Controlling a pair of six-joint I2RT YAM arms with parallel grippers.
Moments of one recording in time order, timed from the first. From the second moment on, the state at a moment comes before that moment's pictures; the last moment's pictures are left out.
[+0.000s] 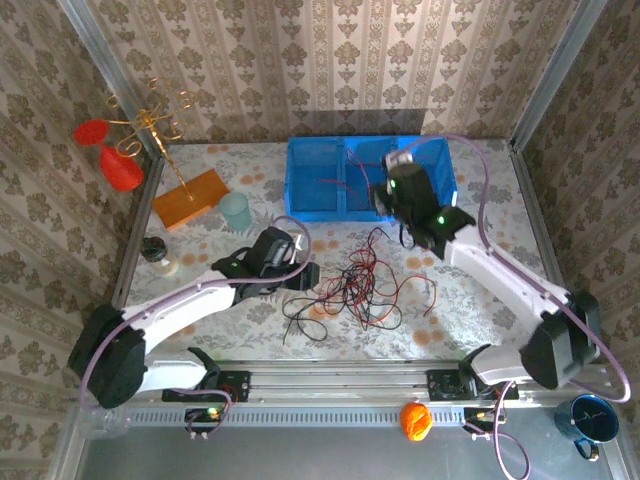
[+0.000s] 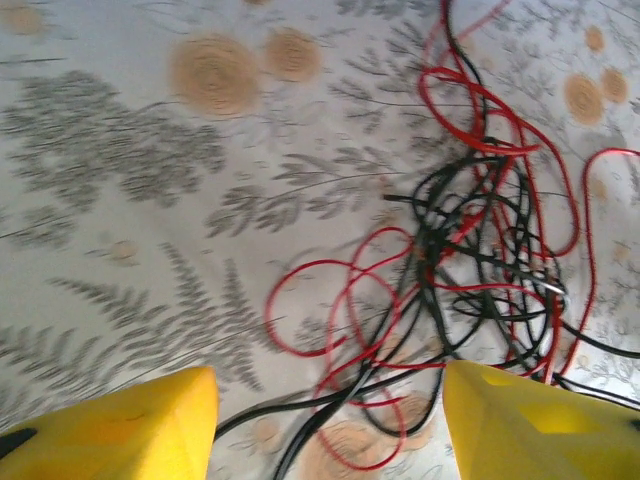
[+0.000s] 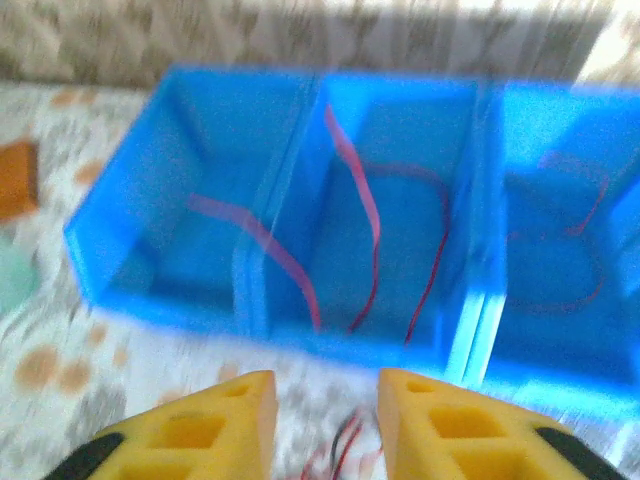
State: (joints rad) left arm -0.79 1.29 0.75 -0.32 0.13 -0.50; right arm 0.52 1.33 1.09 -0.36 0.25 0.29
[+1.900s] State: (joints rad) left arm -0.74 1.27 0.69 -0.19 0.14 -0.54; right arm 0.55 1.37 0.86 -0.29 -0.19 0.56
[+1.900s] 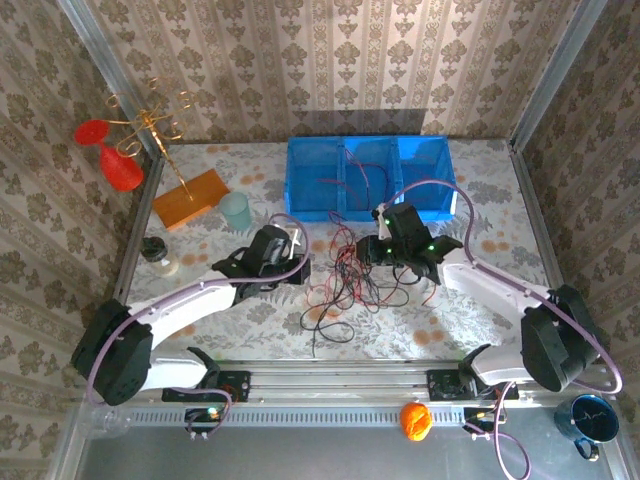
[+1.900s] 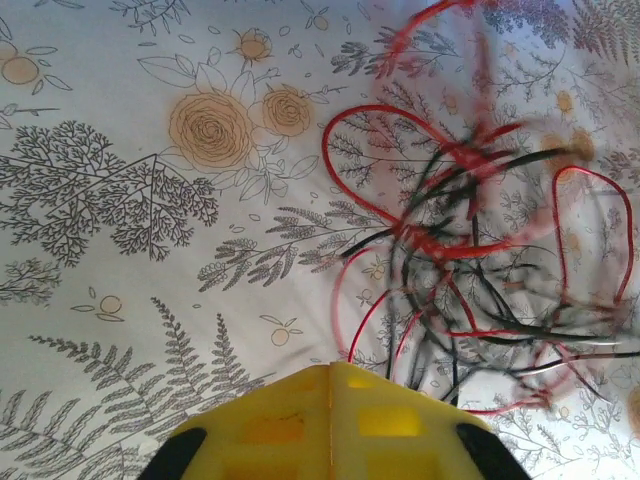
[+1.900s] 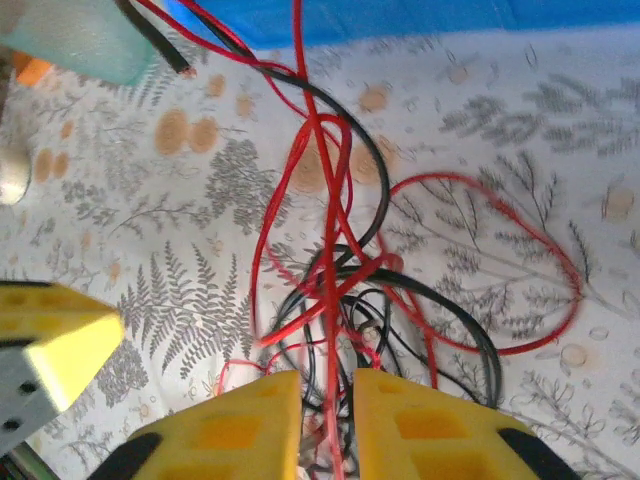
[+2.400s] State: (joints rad) left arm -0.83 1.51 0.78 -0.16 0.18 -0.54; right arm 0.55 1.35 0.81 -0.29 -0.18 0.55
